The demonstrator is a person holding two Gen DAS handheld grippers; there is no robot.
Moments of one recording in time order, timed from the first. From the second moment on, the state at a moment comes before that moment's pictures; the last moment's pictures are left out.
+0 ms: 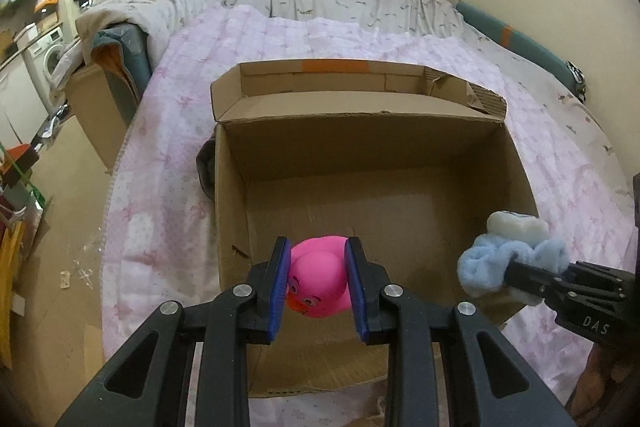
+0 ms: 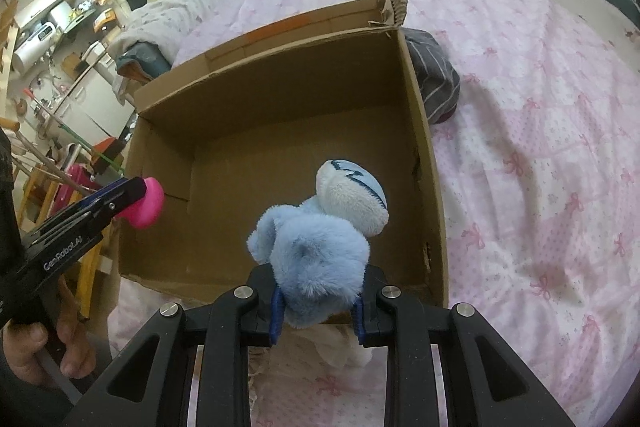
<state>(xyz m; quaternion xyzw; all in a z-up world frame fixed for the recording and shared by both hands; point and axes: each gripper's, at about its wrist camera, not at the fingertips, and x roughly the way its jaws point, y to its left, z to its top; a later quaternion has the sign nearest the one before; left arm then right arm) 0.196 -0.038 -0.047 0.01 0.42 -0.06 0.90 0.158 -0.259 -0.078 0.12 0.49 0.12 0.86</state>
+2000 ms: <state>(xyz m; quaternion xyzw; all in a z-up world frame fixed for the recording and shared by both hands) 0.156 -0.033 -0.018 0.04 0.39 0.00 0.92 0.130 -0.264 -0.045 0.11 0.41 0.12 0.90</state>
